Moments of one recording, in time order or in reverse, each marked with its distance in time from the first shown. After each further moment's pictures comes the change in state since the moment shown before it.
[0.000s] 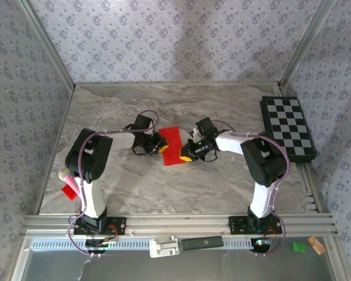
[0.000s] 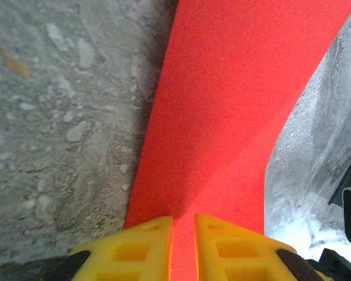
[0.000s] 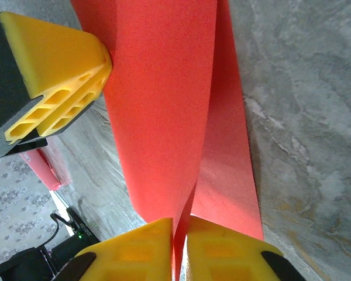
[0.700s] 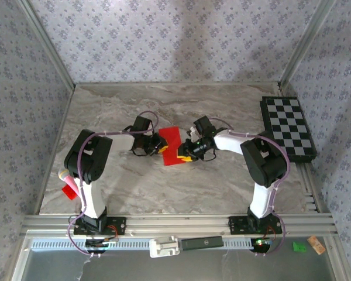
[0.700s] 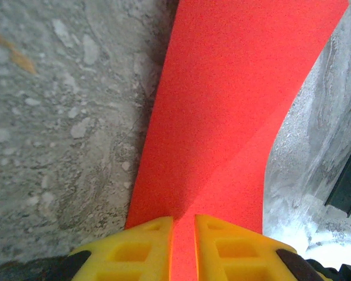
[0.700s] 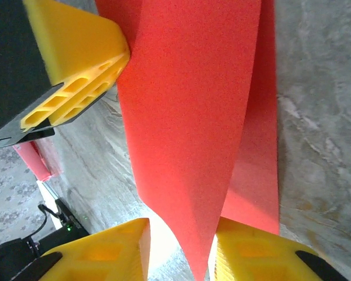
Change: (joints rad) left arm -0.002 -0.013 -0.045 0.063 -0.008 -0.021; right arm 0.018 0.000 0.036 -0.049 0.005 -0.075
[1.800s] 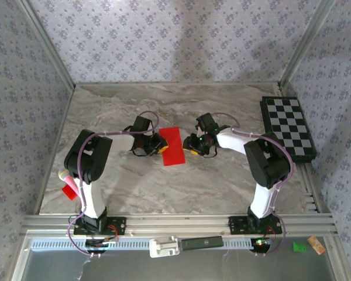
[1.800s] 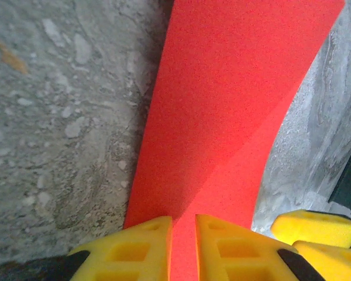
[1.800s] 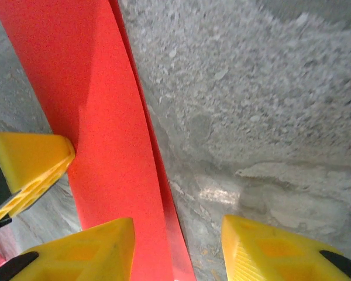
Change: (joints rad) left arm 0.000 -0.004 -0.002 0.003 0.002 0.017; right arm -0.023 -0.027 0.016 -0.015 0.282 0.061
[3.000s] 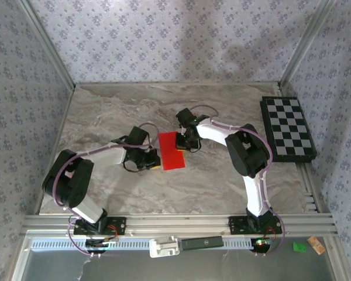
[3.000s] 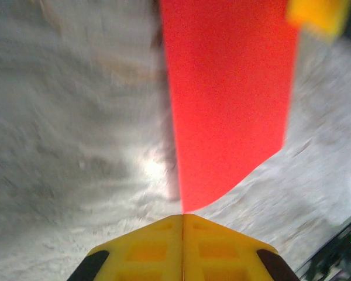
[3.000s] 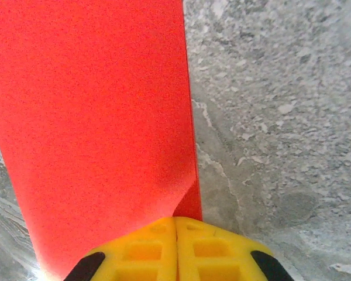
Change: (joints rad) left arm -0.052 -0.327 -0.174 -0.294 -0.037 0.290; right arm 0.109 0.253 0.376 -0.305 0.179 -0.151
